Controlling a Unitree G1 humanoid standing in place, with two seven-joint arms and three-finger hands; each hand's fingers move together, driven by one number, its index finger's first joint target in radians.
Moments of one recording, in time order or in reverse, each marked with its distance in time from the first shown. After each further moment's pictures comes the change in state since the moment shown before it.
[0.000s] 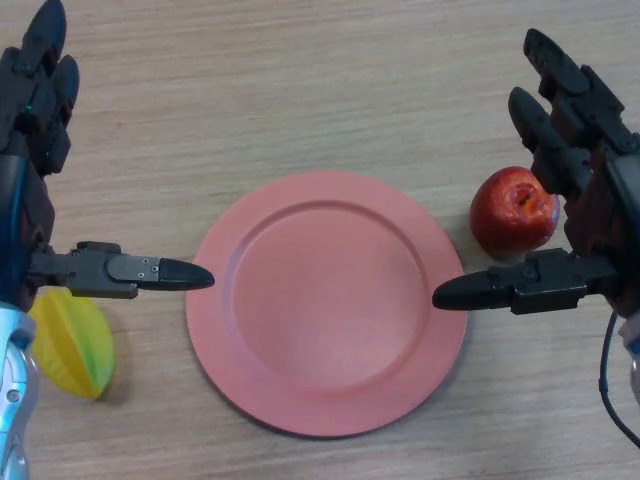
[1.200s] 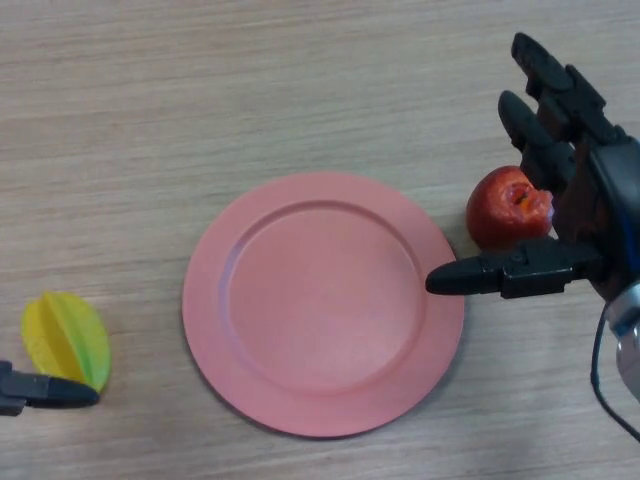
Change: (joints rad) left arm 0.230 -0.011 0.306 0.144 0.192 -0.182 -0.300; right arm -0.065 0.001 0.005 0.099 0.012 0.004 -0.006
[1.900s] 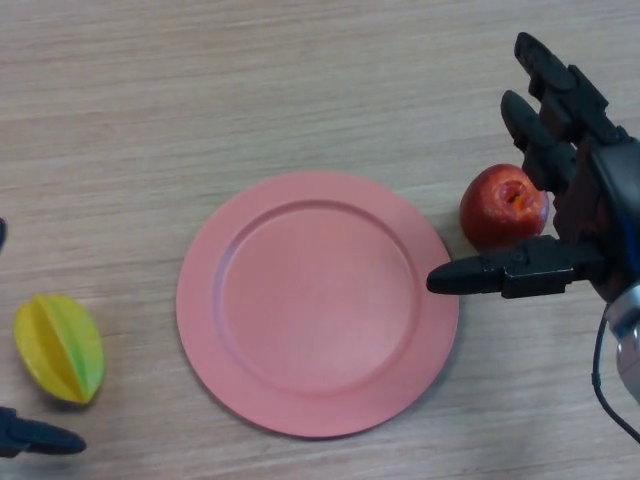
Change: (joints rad) left arm -0.034 0.059 -0.075 0.350 0.202 -0.212 0.109; right arm 0.011 0.000 -0.003 0.002 0.002 0.000 -0.009
